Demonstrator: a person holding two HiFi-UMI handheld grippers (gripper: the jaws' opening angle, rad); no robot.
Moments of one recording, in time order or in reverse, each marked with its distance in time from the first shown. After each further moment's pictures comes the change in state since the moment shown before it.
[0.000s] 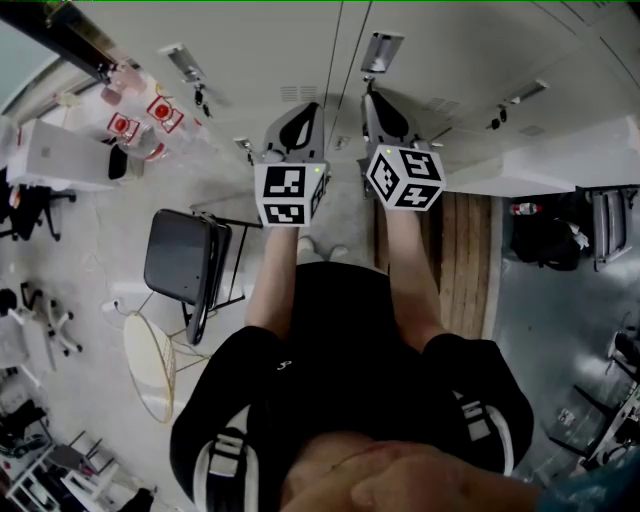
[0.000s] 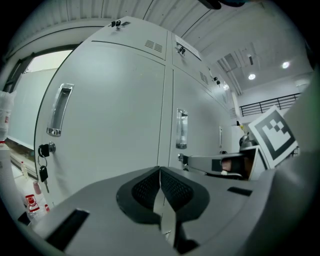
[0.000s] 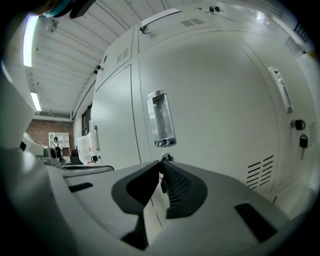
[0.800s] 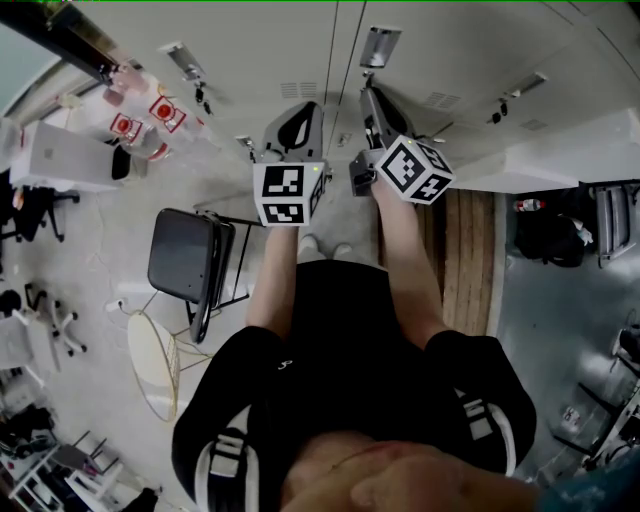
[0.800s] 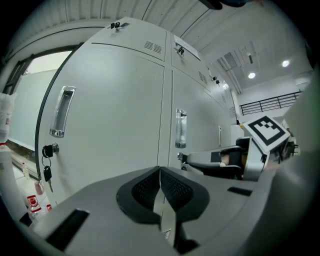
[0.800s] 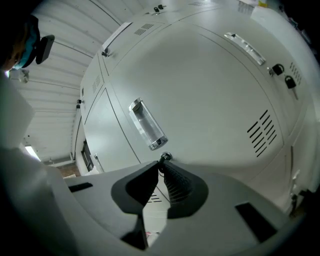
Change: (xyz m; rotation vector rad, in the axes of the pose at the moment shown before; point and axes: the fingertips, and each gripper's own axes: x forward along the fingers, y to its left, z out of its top) left arm -0.007 -0.001 0.000 0.013 0.000 0.007; right arm -0.002 -0.008 -0.003 0.413 -0.087 0.062
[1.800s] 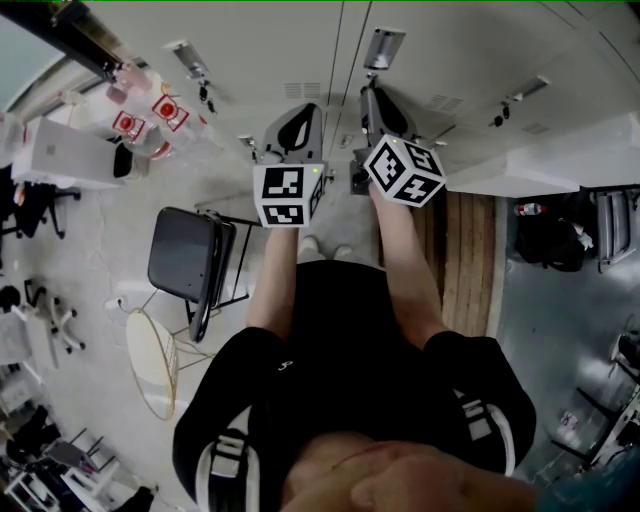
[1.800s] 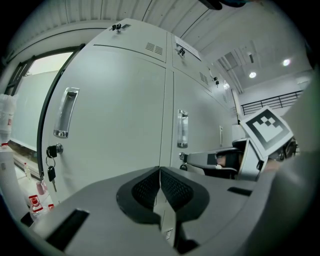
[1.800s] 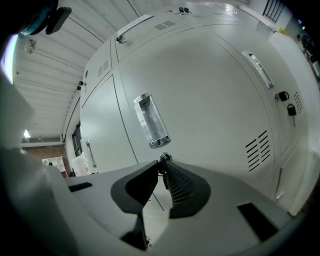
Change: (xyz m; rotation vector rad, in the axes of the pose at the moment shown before) left arm -0.005 0.005 -0.002 -0.005 0.003 0.018; right arm 0.003 0.003 0.000 -0.174 0.011 -0.111
